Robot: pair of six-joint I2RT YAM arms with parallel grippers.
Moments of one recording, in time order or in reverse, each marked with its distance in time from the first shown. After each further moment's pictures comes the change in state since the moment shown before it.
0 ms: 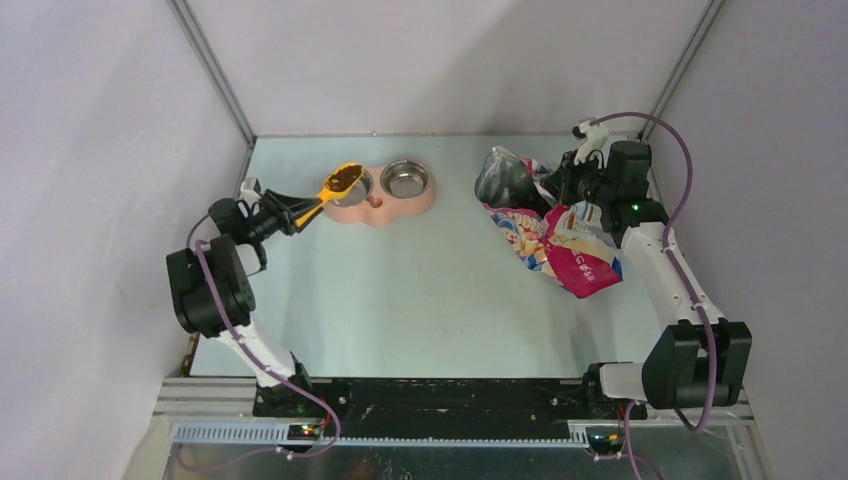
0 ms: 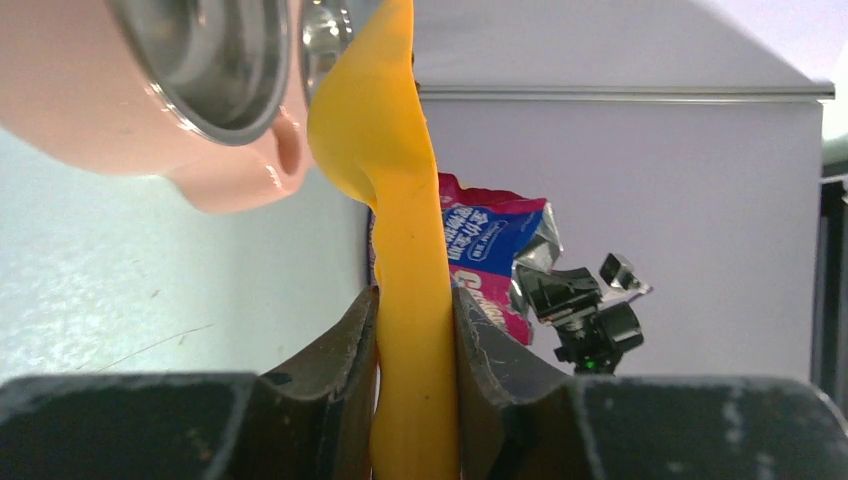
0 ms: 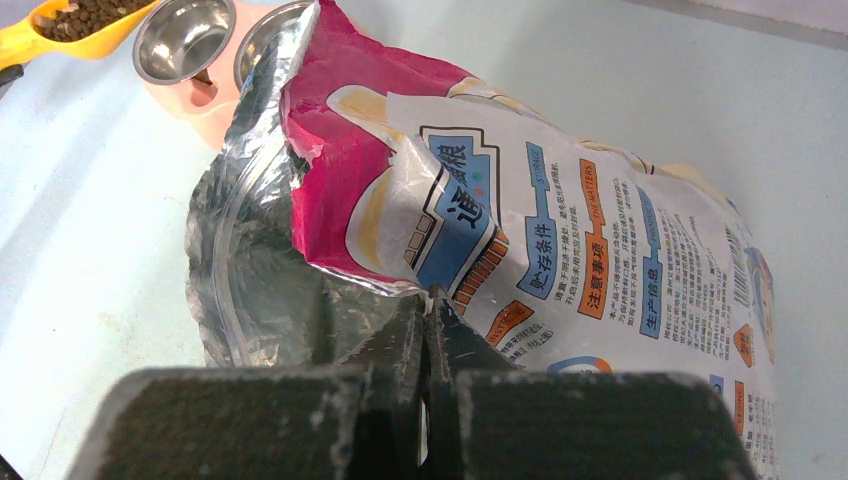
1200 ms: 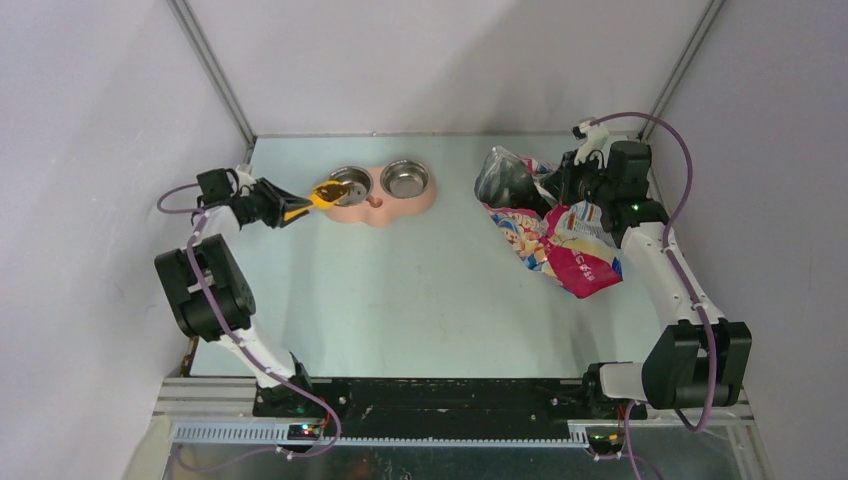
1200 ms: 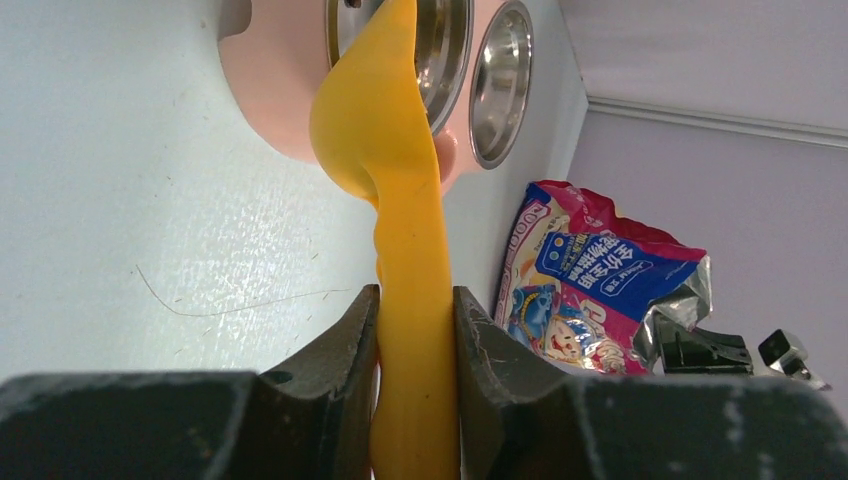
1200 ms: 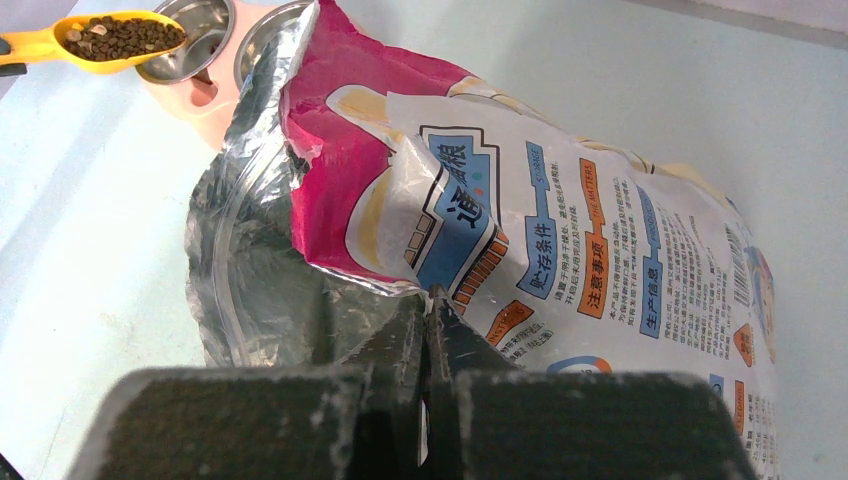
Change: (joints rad) left arm 0.010 -0.034 0.388 -1.080 -0.232 0.662; right arm 0.000 0.000 0.000 -0.001 -0.001 0.000
